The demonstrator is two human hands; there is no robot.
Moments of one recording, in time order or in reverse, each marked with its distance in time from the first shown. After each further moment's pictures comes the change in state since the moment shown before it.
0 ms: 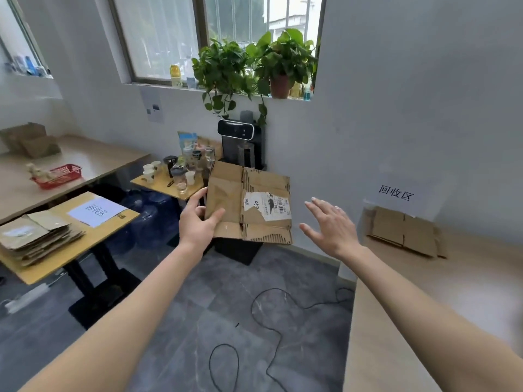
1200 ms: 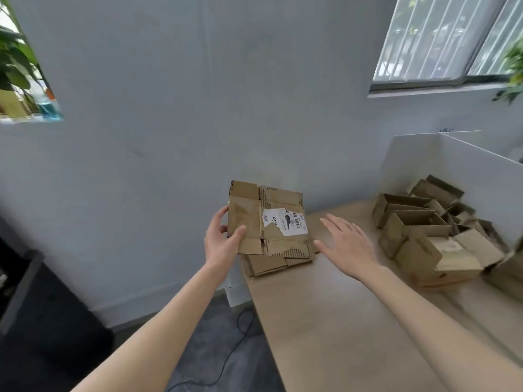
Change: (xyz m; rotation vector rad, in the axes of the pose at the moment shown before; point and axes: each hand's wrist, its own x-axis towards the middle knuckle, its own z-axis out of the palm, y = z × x) left_hand 0.222 -0.023 0.590 -0.185 -0.866 -0.080; right_hand 0.096 0.407 0.018 -0.248 0.025 0.862
